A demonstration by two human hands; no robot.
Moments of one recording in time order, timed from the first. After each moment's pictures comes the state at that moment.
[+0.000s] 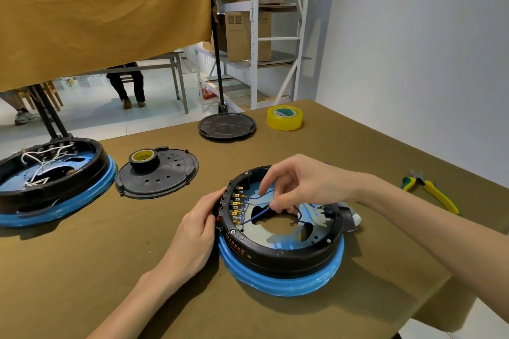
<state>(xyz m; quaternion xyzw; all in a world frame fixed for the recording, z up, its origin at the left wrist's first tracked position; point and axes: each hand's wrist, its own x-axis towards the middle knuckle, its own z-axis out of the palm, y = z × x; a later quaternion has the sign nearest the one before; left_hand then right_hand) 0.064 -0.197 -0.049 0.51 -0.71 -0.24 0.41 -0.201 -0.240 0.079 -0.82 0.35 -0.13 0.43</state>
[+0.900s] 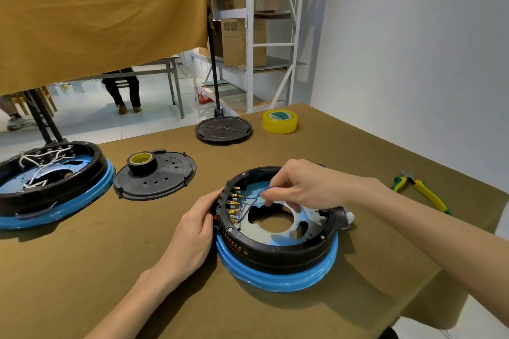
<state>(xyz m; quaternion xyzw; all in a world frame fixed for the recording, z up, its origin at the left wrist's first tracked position) 0.065 -0.196 -0.047 0.51 -0.71 -0.24 0.42 -0.196 -0.226 0.080 -0.85 0.41 -0.10 0.31</state>
